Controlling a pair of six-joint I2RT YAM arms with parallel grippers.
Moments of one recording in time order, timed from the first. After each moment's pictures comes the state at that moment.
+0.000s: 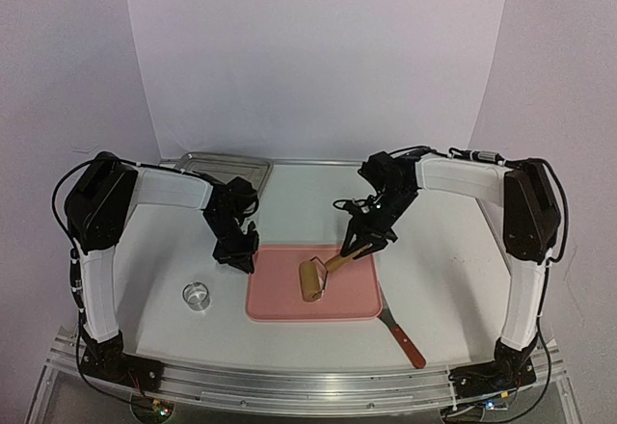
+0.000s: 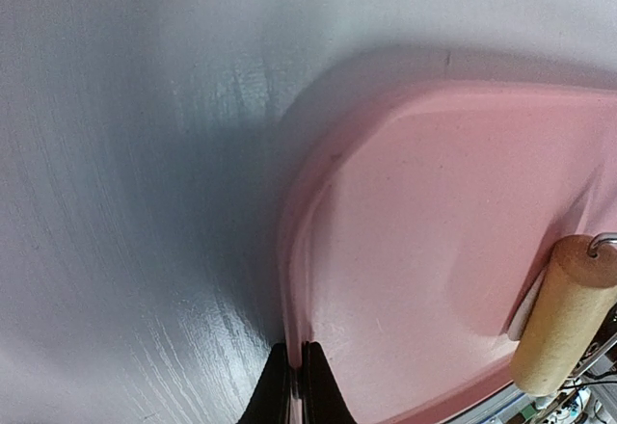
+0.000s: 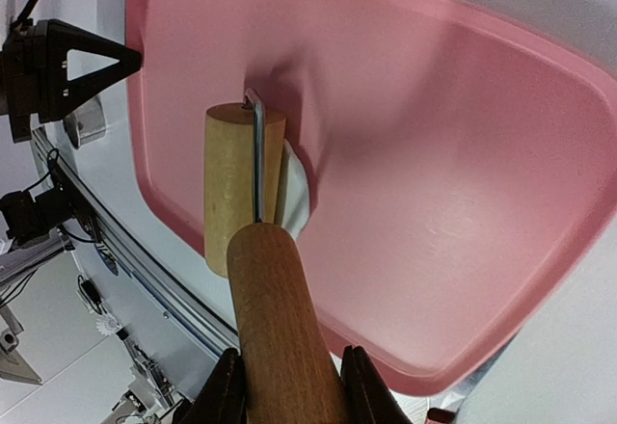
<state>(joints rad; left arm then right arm) -0.63 2.01 1.35 -0.76 0.30 -0.60 0.61 2.02 1.58 -1.00 -0.57 0.36</state>
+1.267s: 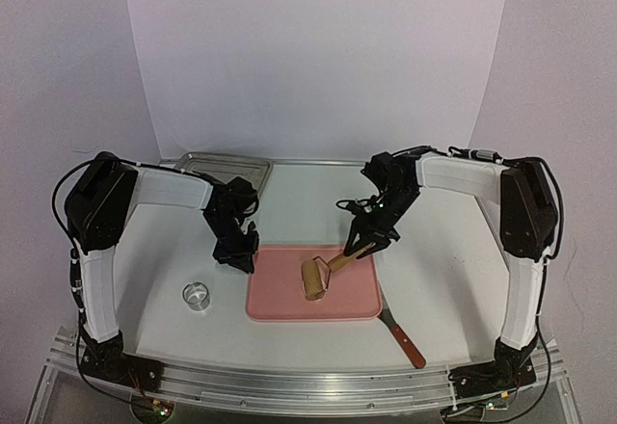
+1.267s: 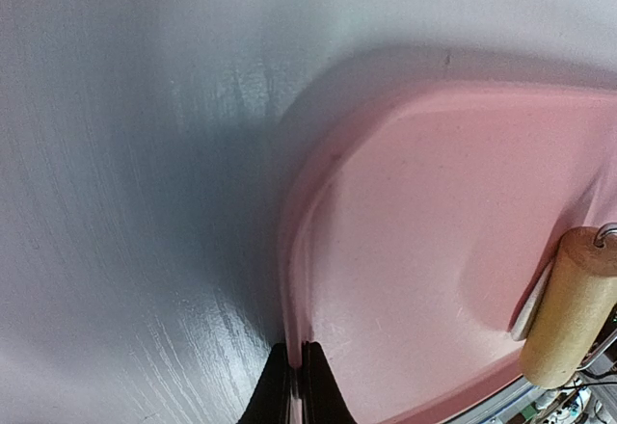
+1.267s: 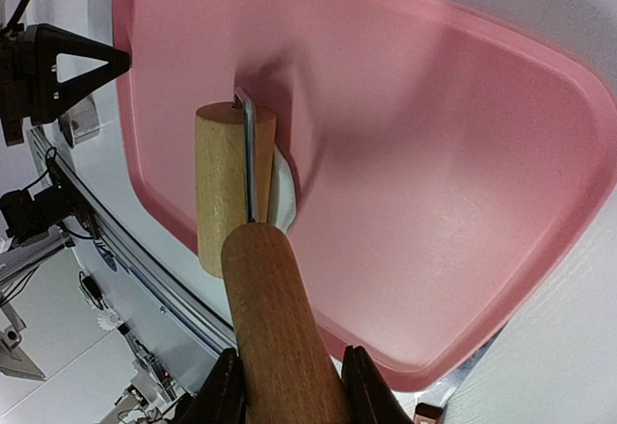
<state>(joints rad) -0.63 2.01 1.35 -0.76 0.30 -0.60 0.57 2.04 1.59 -1.04 -0.58 0.32</state>
